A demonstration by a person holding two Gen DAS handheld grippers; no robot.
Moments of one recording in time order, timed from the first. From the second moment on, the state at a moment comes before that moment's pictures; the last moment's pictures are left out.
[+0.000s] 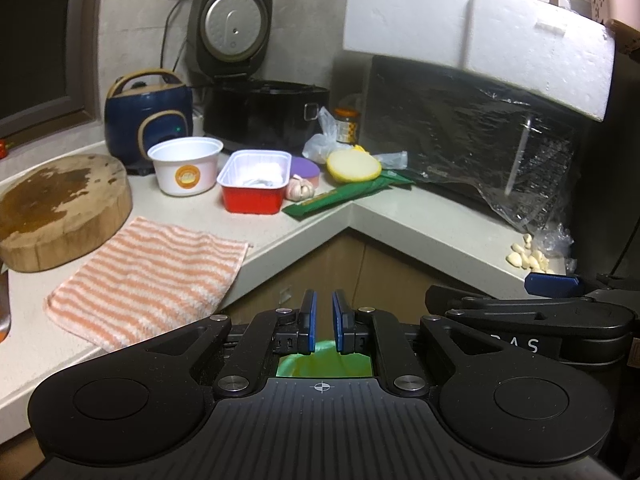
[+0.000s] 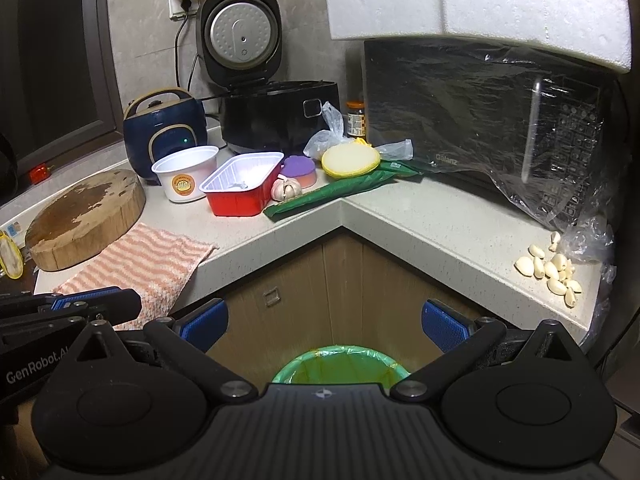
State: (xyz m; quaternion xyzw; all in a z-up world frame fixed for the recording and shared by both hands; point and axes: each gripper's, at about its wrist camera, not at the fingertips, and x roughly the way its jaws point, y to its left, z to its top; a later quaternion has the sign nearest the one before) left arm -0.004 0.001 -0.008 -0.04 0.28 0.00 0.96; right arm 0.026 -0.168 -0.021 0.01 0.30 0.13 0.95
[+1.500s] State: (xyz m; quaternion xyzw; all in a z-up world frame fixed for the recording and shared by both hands) left arm 0.015 0.022 -0.017 -0.06 0.31 0.03 0.95; right arm 0.043 -0.154 -0.029 0.00 0.32 0.13 0.94
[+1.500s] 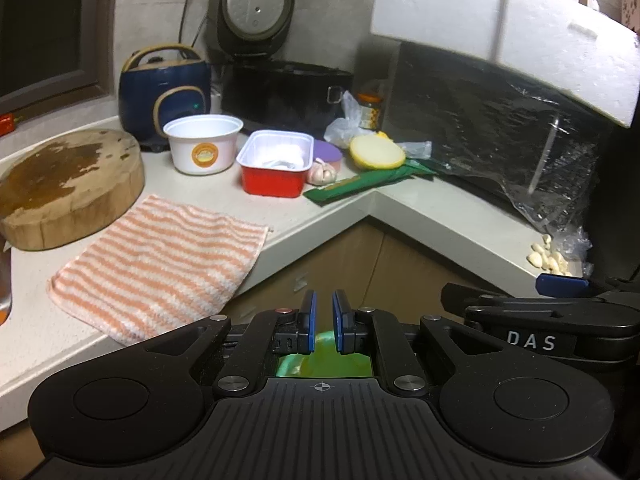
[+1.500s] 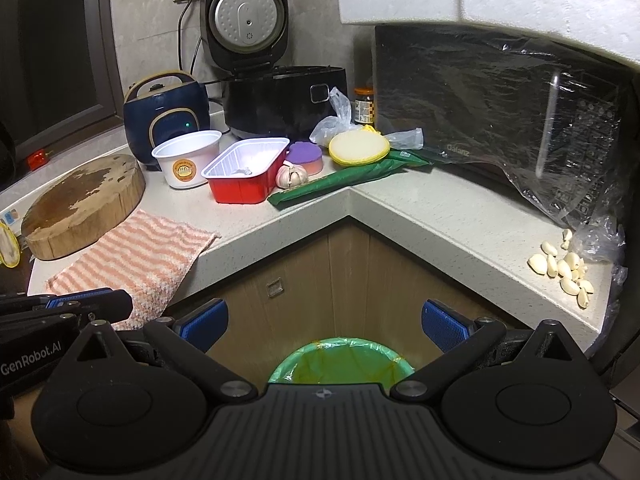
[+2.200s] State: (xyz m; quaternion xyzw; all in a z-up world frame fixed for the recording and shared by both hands) left arm 0.199 0.154 -0.013 -0.18 0.30 0.01 0.94; right arm 0.157 -0.107 -0.027 -0.05 0.30 0.11 0.95
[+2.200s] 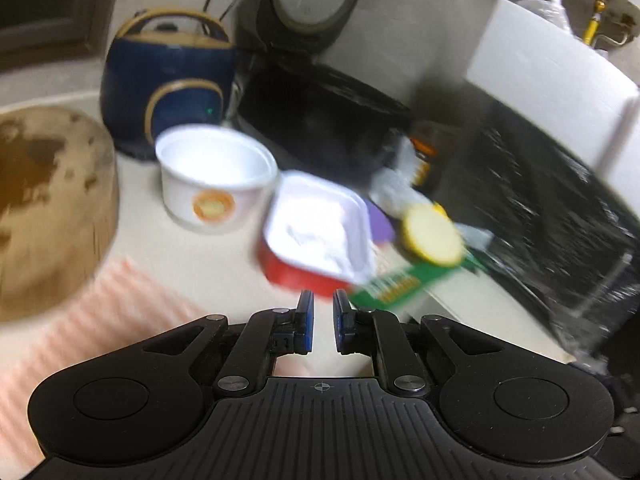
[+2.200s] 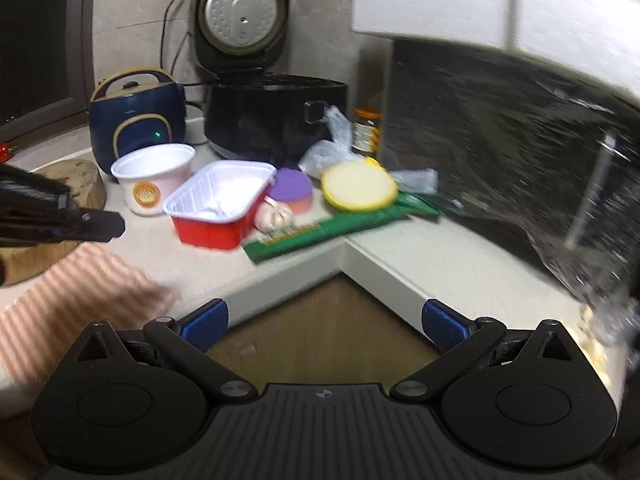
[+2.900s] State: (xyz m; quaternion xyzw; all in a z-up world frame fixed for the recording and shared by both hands) left arm 0.338 0.187 -0.092 -0.17 0.36 0.01 0.92; right arm 0.269 -0.085 -0.044 -0.06 0.35 0.08 0.93
